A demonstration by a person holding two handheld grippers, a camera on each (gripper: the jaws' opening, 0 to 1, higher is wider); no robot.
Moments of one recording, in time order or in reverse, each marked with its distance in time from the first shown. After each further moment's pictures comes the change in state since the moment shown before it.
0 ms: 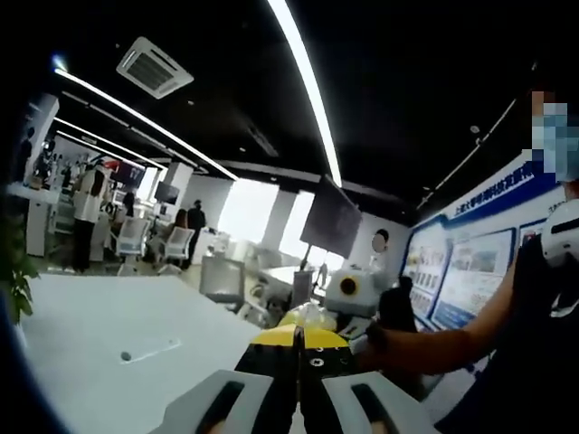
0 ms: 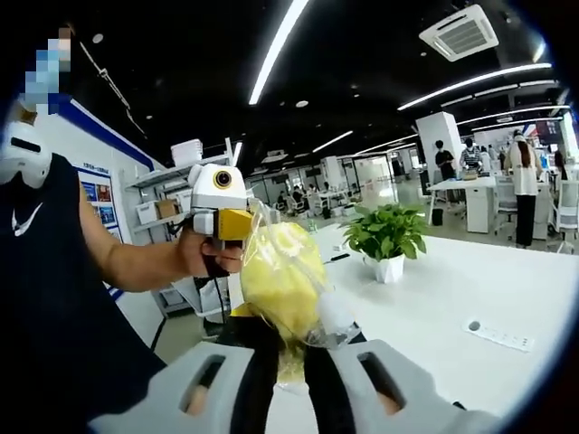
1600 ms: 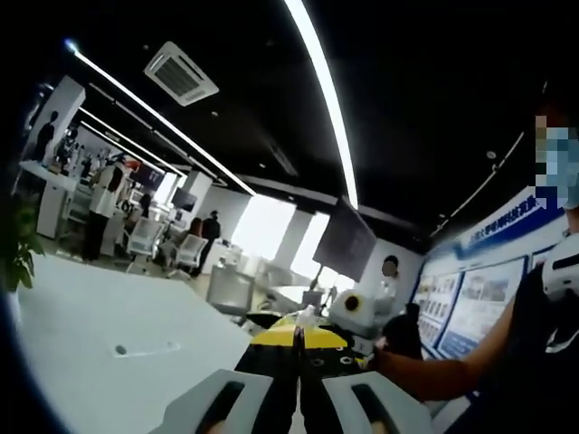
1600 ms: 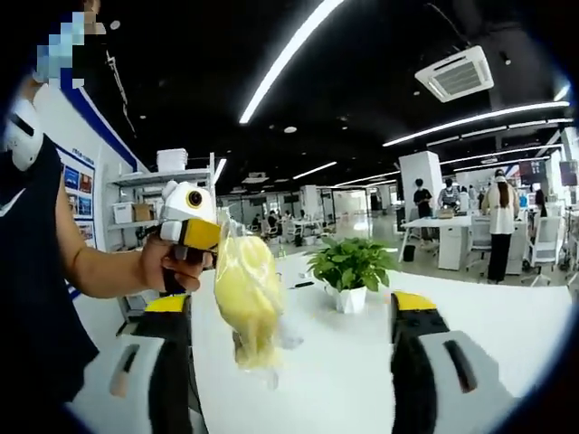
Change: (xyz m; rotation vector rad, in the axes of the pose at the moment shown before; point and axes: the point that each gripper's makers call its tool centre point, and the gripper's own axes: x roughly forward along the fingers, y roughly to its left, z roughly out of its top) left arm 0.001 0.004 -0.004 -0.084 -0.076 0.077; right arm -0.028 -0.036 0.015 -0.133 -0.153 -0.202
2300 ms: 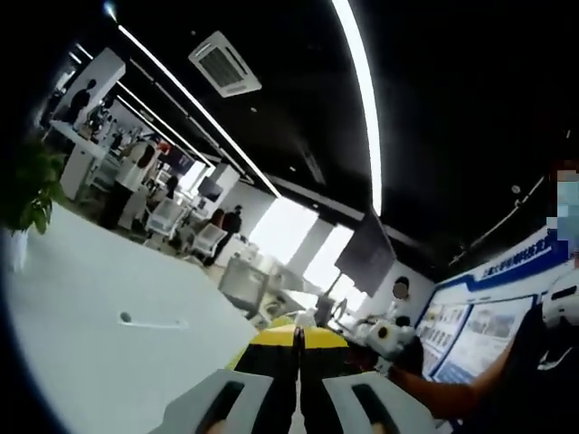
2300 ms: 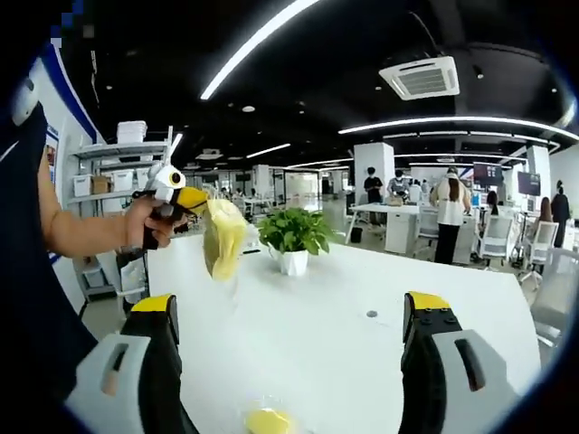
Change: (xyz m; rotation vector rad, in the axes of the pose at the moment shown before) left arm -0.012 0.051 -0.028 -0.181 -0.055 0.079; right arm -0.112 -0.044 -0.076 -0.071 0.158 -0.237
